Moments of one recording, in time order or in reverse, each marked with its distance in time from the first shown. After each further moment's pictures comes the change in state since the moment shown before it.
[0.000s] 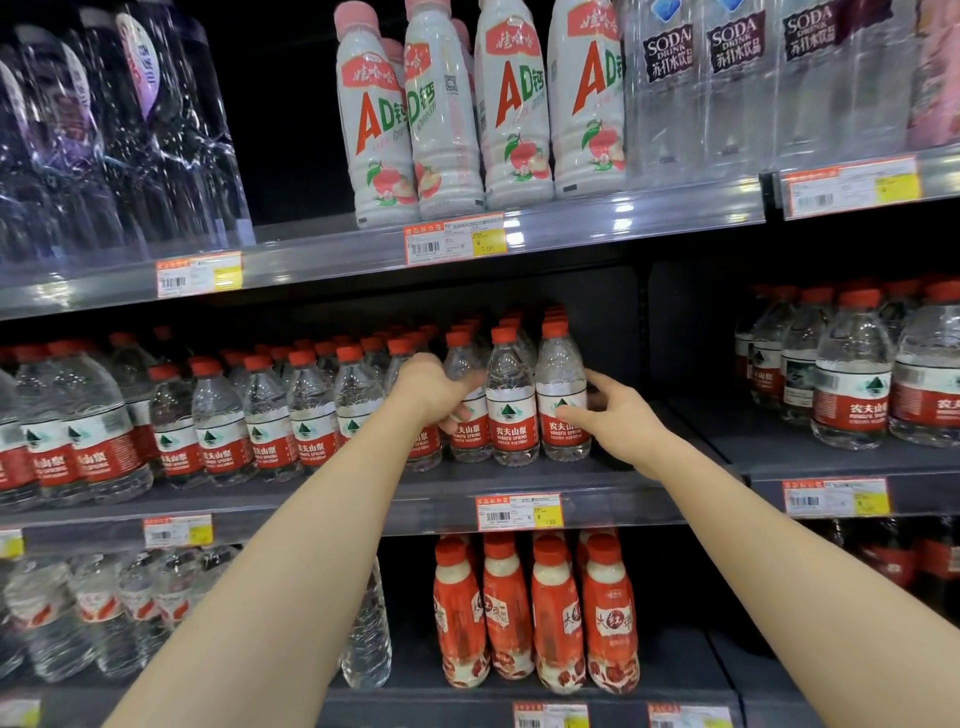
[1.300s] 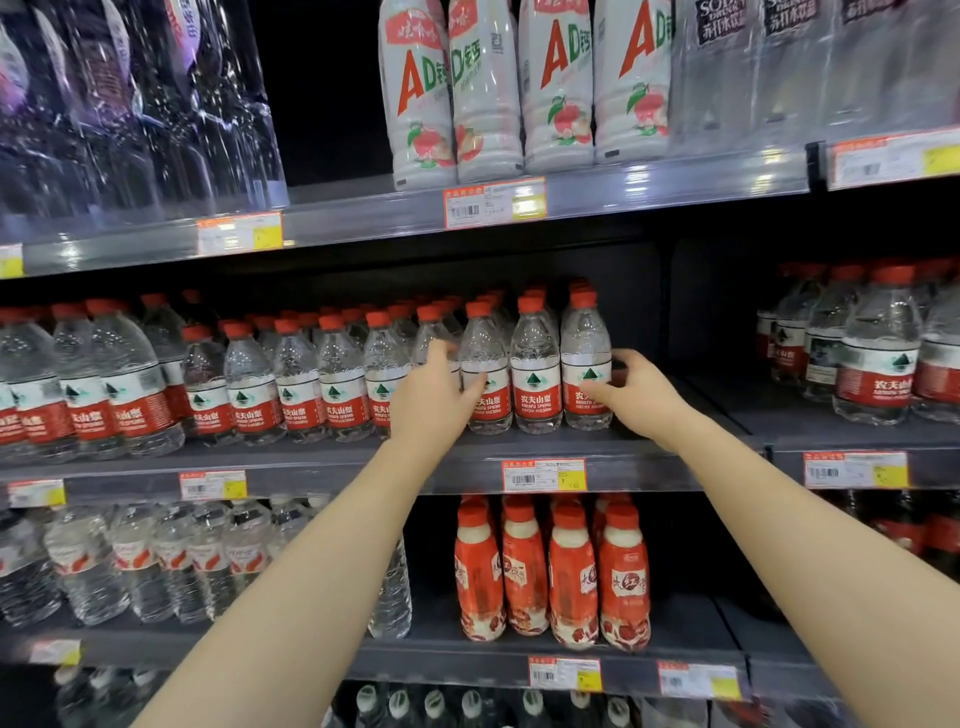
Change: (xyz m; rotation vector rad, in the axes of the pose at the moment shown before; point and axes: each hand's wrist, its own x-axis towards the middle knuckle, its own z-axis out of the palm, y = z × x) left_hand -0.043 -0.056 0.019 0.232 0.401 0.229; right_hand -0.007 -0.004 0.010 -0.120 0.065 0.049
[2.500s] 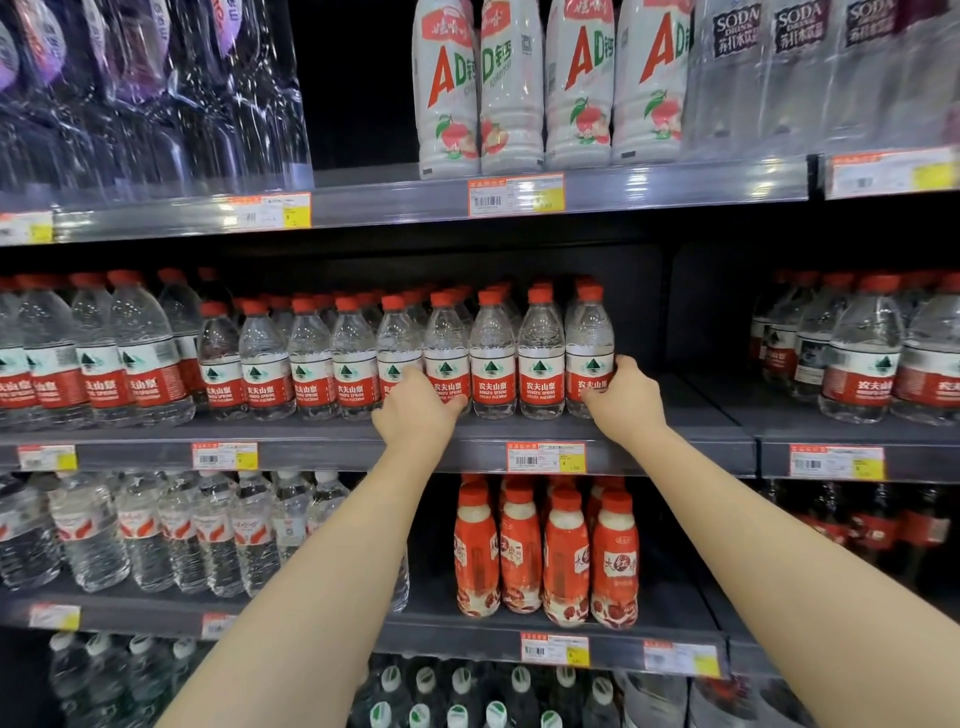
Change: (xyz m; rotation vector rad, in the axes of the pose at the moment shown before) left_hand -0.021 -0.025 0.004 0.115 -0.082 -0.364; right_hand -0.038 -0.022 0.028 -0.244 0.211 0.039
